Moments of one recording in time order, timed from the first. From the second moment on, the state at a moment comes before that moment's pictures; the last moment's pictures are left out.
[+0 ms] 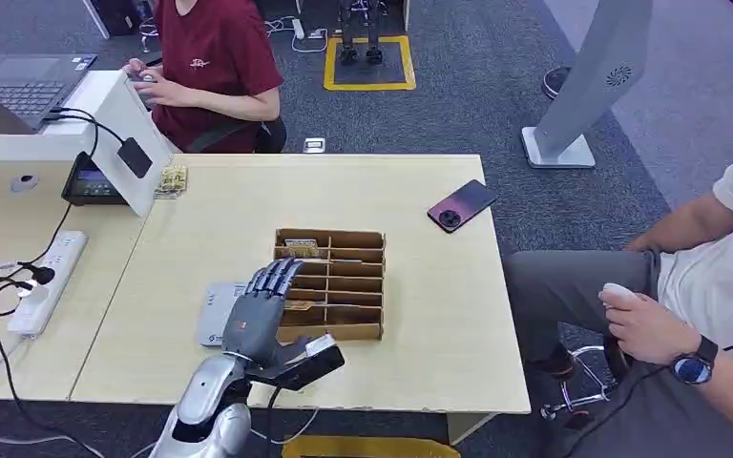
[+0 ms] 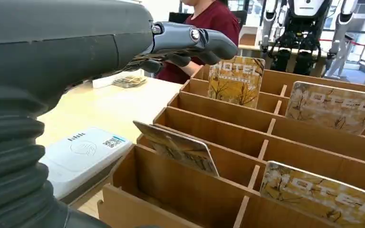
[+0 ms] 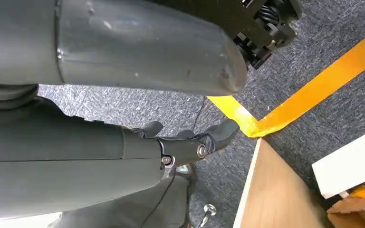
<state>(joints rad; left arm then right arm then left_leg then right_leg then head) -0.11 -0.17 -0.35 -1.26 -1.31 0.16 -0.13 -0.09 0.23 -0.43 -0.29 1.45 -0.13 -0.17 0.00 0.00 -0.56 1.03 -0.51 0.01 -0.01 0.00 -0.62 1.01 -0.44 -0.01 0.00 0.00</state>
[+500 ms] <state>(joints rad) -0.11 -0.17 -0.35 -1.24 -1.31 0.16 -0.13 -0.09 0.23 -0.43 -0.29 1.45 -0.13 -0.17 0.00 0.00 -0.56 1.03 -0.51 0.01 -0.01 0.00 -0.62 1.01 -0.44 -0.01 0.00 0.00</state>
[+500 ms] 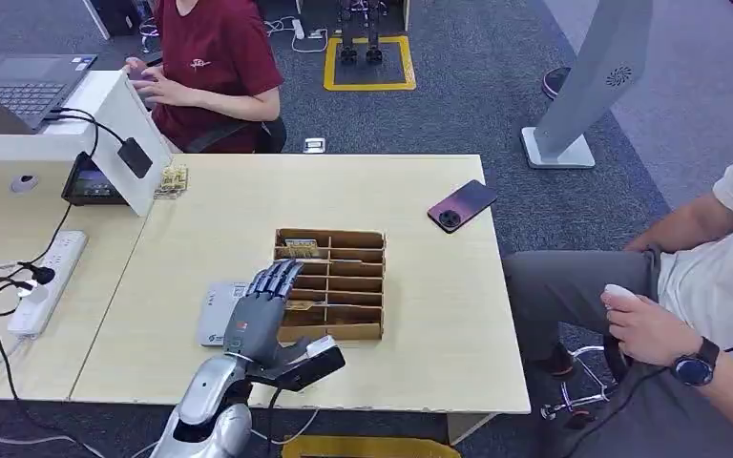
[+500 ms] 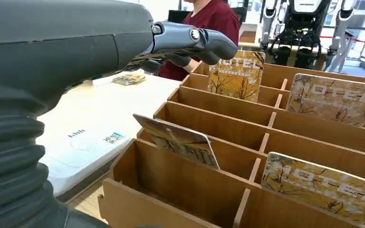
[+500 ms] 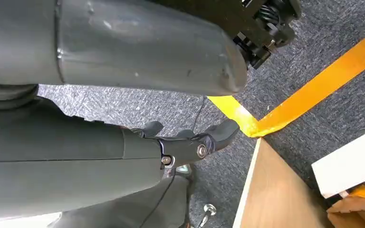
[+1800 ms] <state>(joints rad) -0.14 -0.15 -0.37 -1.20 -1.19 0.15 -0.19 -0.10 0.23 -0.42 -0.29 1.45 -0.13 -0.18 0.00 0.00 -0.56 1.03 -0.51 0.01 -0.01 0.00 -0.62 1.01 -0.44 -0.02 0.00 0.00</state>
